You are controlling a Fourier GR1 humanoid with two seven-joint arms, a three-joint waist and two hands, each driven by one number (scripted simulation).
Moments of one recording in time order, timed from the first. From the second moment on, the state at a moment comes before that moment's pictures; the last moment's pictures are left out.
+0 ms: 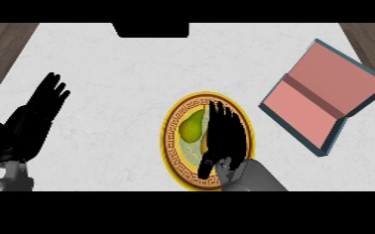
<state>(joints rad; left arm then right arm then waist) -0.04 0.38 0.06 -1.60 0.36 0.04 0.22 -0.37 -0.02 0.63 -1.50 0.77 0.18 1.15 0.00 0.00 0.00</state>
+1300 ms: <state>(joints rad) -0.02 0.32 0.10 -1.63 0.30 -0.01 0.24 -0.37 -0.01 0.64 -1.35 0.83 0.11 1.07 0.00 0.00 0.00</state>
